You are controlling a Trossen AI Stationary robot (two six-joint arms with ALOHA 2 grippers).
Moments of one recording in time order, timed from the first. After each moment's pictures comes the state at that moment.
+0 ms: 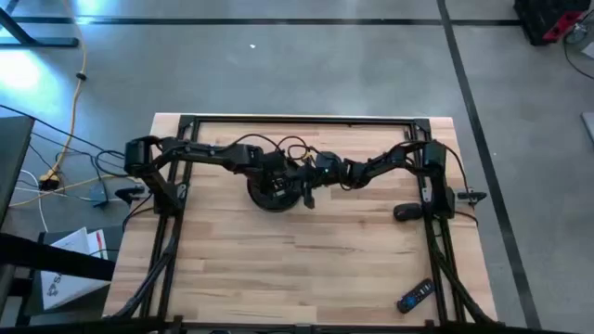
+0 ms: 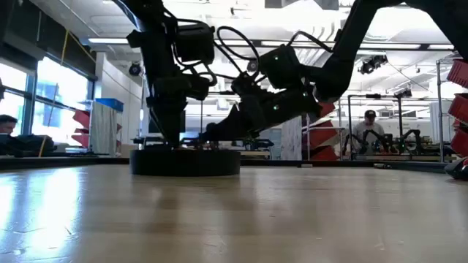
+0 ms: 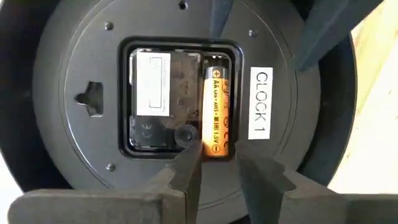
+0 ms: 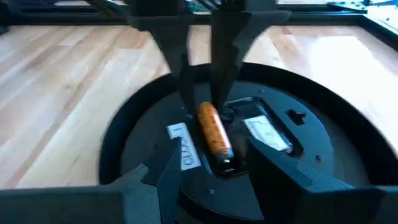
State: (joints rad) left arm 0.21 1.70 1.09 -0.70 0.01 -0.17; right arm -0.22 2.05 0.94 0.72 -0.26 -0.11
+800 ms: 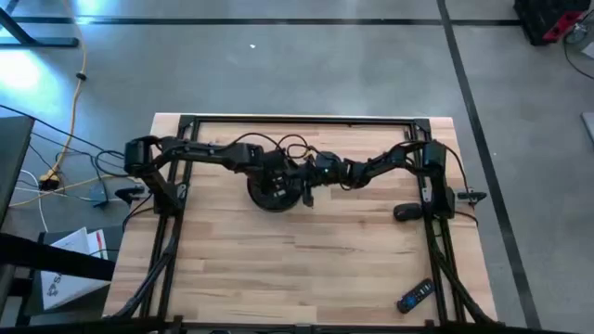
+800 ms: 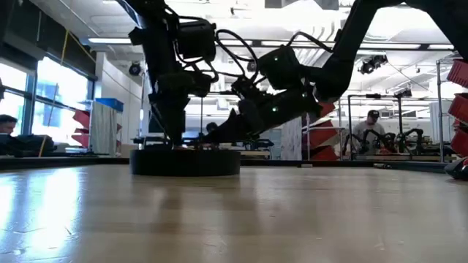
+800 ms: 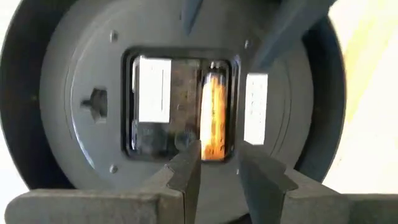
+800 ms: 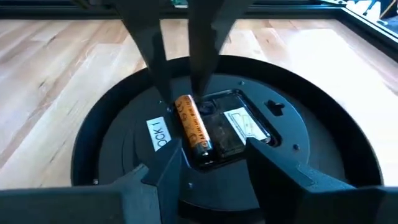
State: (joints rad) left arm 0.21 1.68 1.12 -0.75 0.01 -0.18; right arm -0.22 2.05 0.95 0.70 -0.21 -0.11
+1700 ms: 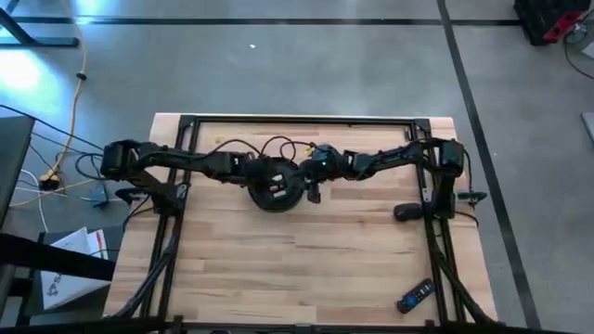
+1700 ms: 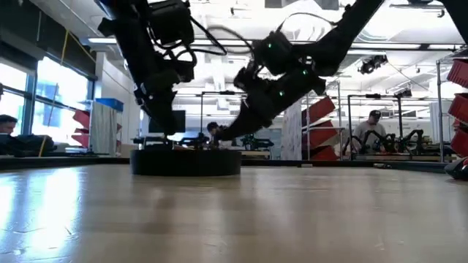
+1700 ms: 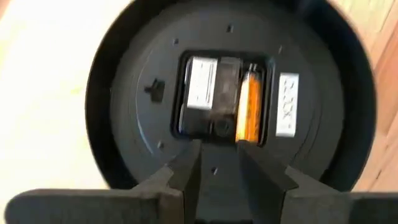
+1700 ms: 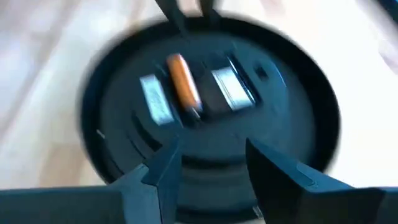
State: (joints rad) left arm 0.12 1.51 0.93 -0.58 -0.22 -0.26; right arm -0.25 1.91 1.01 0.23 -0.18 -0.19
